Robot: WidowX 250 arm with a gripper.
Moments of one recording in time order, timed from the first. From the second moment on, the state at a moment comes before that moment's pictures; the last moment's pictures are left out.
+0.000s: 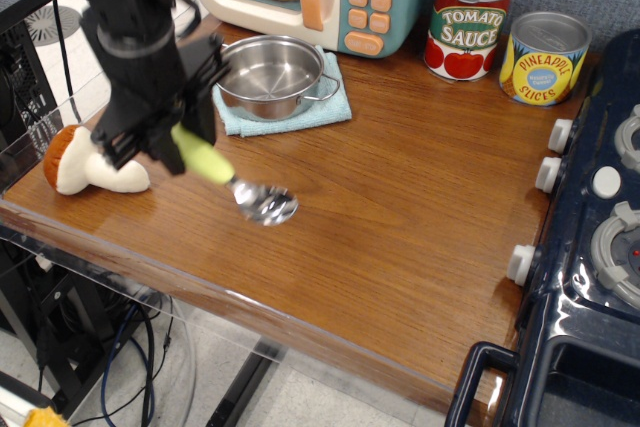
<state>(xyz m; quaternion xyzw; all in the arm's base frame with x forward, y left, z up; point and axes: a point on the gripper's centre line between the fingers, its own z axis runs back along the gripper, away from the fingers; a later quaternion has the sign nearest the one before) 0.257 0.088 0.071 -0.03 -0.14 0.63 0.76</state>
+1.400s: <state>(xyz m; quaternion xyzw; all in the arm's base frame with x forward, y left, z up) 0.248 0.104 0.012 0.05 -0.08 0.68 0.73</state>
